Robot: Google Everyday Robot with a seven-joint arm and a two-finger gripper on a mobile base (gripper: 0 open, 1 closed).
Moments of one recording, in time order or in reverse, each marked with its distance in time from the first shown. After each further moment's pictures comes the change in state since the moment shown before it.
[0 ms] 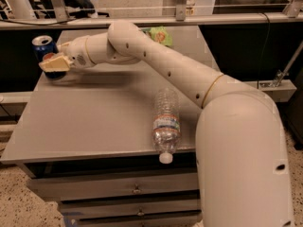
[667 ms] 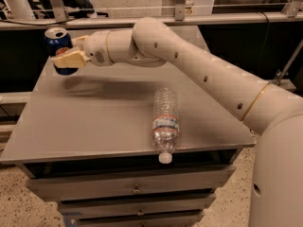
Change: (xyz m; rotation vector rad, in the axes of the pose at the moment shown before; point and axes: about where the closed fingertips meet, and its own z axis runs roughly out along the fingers) arm -0.027 0.028 -0.077 0.061 -0.072 -0.007
